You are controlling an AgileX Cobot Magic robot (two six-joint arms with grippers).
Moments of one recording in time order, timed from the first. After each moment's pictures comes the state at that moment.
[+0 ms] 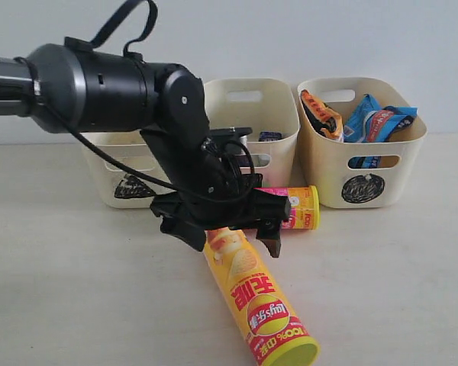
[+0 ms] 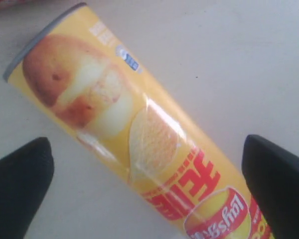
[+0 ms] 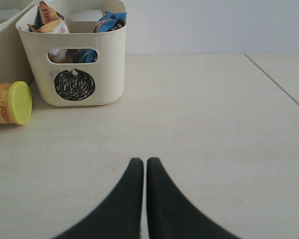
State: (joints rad) left arm -0.70 2.01 -1.52 -0.20 0.87 -0.26; right arm -0.07 0.01 0.00 0.01 0.33 -0.03
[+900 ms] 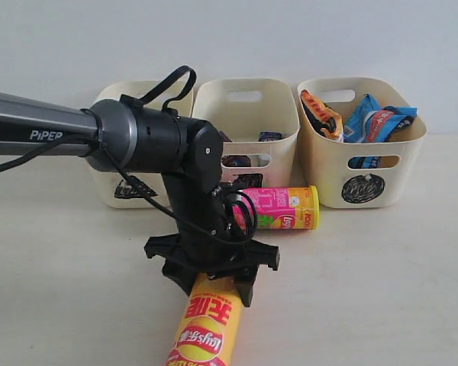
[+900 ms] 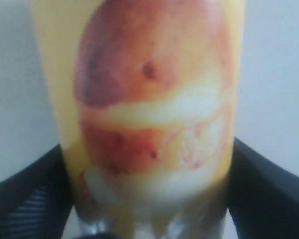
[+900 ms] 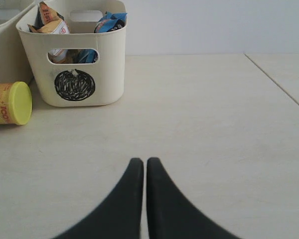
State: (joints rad) left arm -0.70 2.17 -1.54 -0.17 0.97 -0.34; right arm -0.07 0.01 0.00 0.01 0.33 -0.03
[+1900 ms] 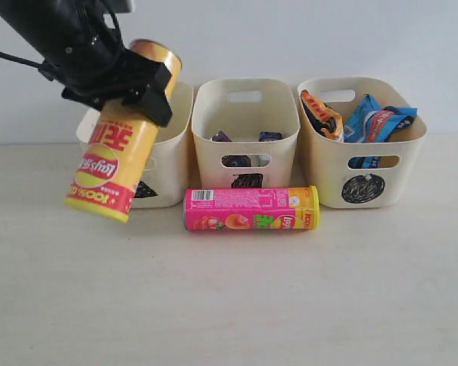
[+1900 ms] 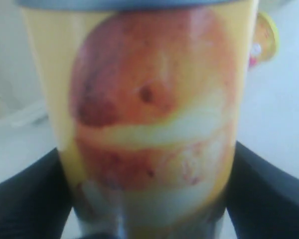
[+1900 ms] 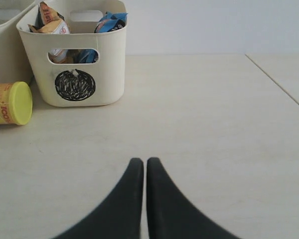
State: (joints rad) left arm -0.38 1.79 -1.67 -0.20 1.02 0.15; right arm -0.07 0.01 0.00 0.01 0.33 -0.03
